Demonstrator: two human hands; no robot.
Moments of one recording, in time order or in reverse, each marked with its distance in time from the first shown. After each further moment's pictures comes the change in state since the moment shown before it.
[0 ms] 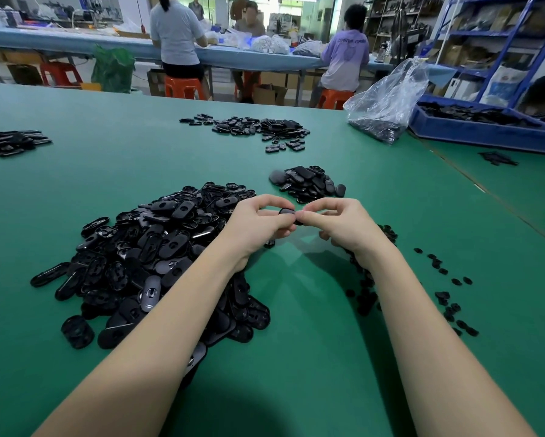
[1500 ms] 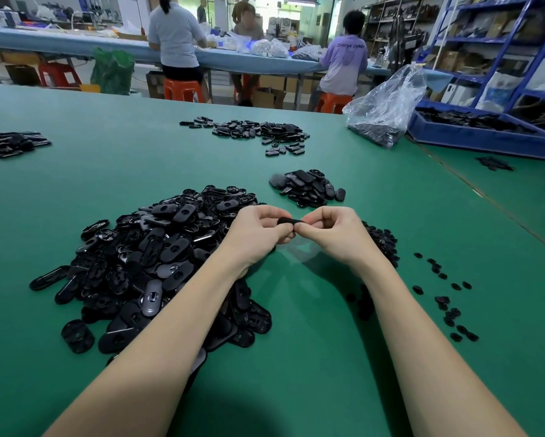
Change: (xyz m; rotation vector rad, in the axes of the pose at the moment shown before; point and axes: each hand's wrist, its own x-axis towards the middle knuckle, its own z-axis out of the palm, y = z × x) left_hand 0.005 -0.012 -0.002 0.083 0.015 0.028; right_hand 0.007 0.015 0.011 -0.082 0.051 -0.093
